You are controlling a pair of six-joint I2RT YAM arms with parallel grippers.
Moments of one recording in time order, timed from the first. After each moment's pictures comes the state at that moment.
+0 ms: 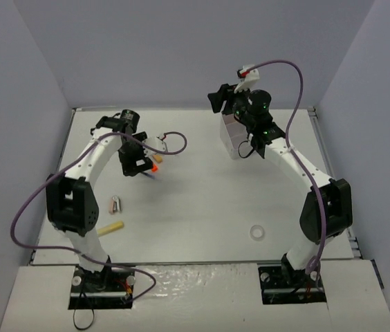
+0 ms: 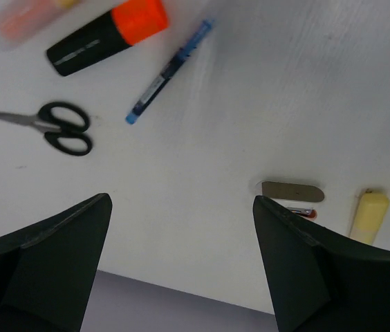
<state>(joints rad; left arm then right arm) -0.24 1.82 1.62 -1.17 0.16 1.14 0.38 1.65 1.37 0.30 -0.14 0.20</state>
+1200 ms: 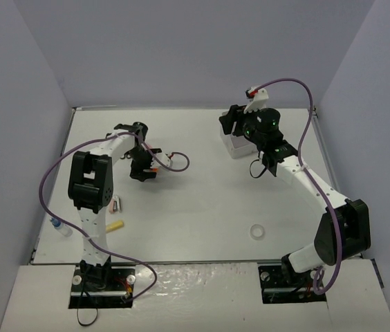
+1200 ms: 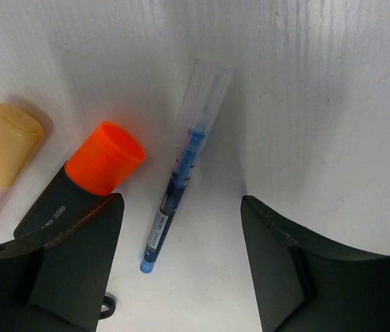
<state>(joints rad) -0.23 2.09 1.62 -1.02 0.32 1.49 0.36 1.46 1.13 0.20 -0.11 0.20</state>
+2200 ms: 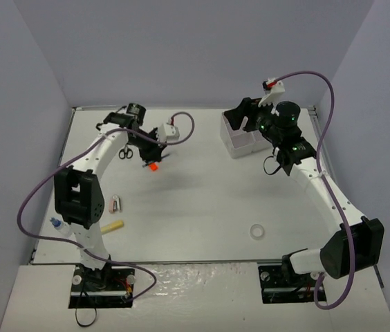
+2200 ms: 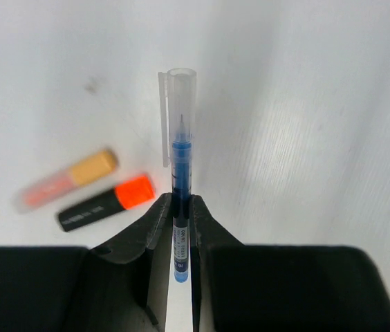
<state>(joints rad) -0.27 1.88 1.68 -1.02 0.58 0.97 0.30 1.35 1.19 0.06 -0.25 0.28</state>
